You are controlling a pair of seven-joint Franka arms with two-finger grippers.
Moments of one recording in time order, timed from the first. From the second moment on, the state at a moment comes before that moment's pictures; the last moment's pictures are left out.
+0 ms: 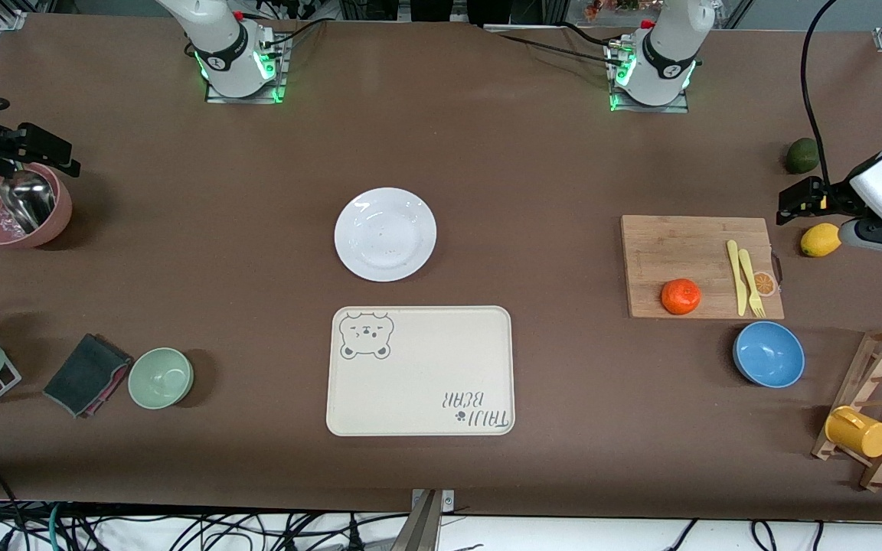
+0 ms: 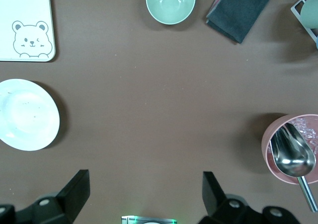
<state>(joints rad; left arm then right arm) 0.02 0.07 0.01 -1.66 0.02 1.67 0.23 0.00 -0.01 -0.05 -1.62 0.03 1.52 -0.08</state>
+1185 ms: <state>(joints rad) 0.03 0.16 0.02 -1.67 0.00 1.67 0.23 0.00 -0.01 -0.05 -1.62 0.03 1.52 -0.08</state>
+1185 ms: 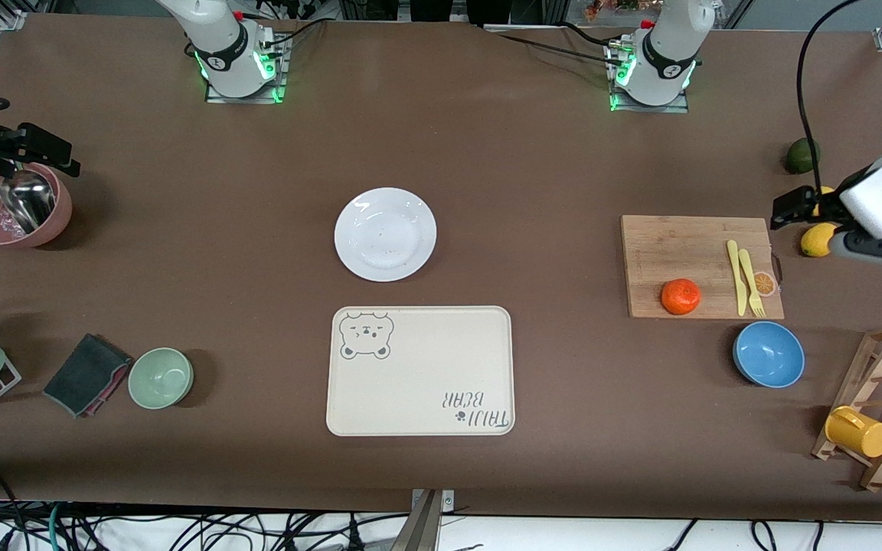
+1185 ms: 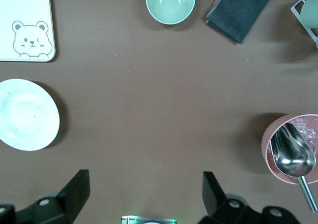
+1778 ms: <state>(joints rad) 0.01 0.34 -0.02 -1.80 -0.01 1.95 0.16 0.00 -0.01 -0.05 -1.62 0.03 1.52 -0.08</state>
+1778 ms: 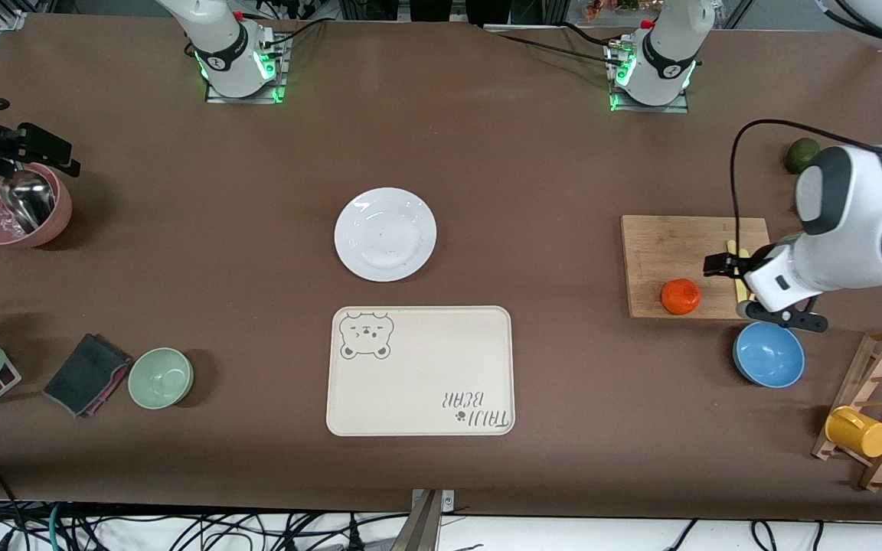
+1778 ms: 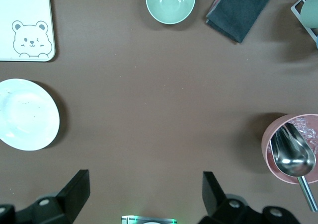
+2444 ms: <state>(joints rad) 0.01 0.40 -0.04 -1.95 -0.01 2.24 0.06 0.00 -0.01 -0.05 -1.62 0.03 1.52 -0.08</state>
